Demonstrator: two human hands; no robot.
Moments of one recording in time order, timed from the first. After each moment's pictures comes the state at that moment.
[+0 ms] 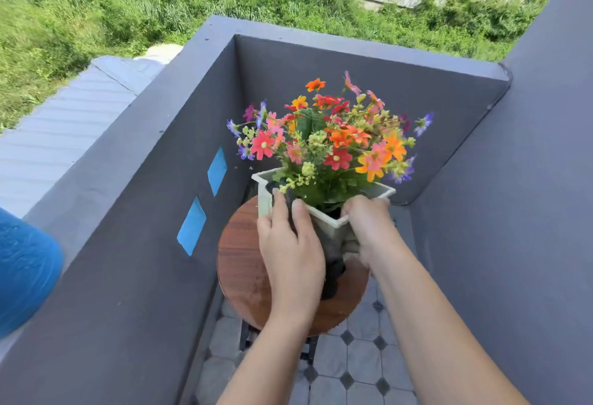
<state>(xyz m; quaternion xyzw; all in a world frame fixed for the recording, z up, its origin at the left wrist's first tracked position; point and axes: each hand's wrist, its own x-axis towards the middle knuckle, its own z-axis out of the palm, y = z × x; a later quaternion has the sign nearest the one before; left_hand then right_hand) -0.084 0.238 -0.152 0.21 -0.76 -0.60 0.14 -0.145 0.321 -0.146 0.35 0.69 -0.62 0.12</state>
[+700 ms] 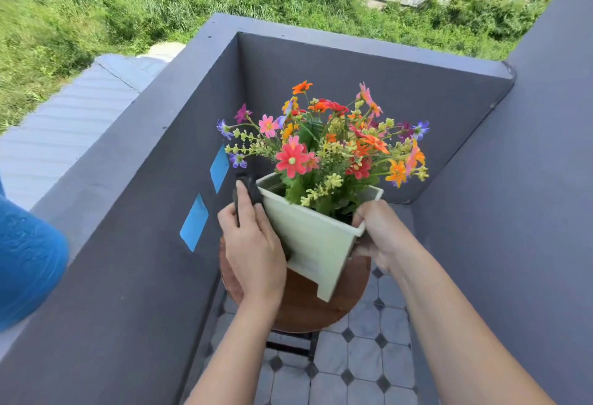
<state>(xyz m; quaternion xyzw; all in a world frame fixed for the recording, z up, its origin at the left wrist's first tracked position) -0.098 0.203 -0.202 0.22 -0.83 -0.43 0.27 -0.137 0.343 -0.145 0.28 0.71 -0.62 0.19</state>
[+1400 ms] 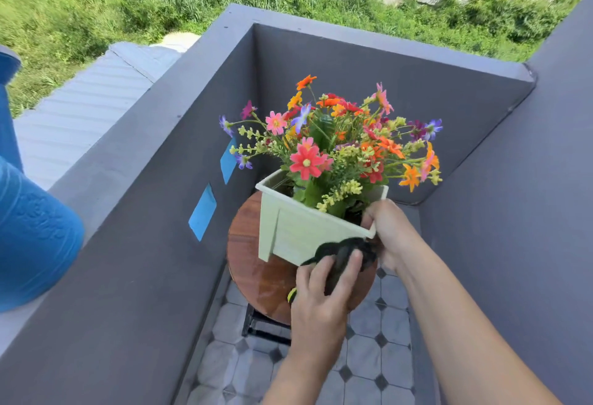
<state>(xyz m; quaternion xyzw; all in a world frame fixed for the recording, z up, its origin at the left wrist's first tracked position) -0.030 0.256 -0.259 -0.06 -0.90 -0.29 0.31 -0.140 0.340 -0.157 0.28 0.71 -0.62 0.17</state>
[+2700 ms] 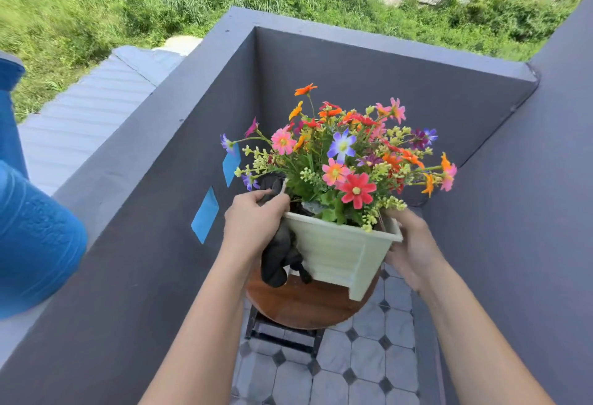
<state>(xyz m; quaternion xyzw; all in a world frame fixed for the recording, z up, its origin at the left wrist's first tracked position) -0.118 0.160 -0.169 0.26 -0.76 -0.60 -0.03 -0.117 0.364 -0.160 0.25 0.61 -0.74 0.15</state>
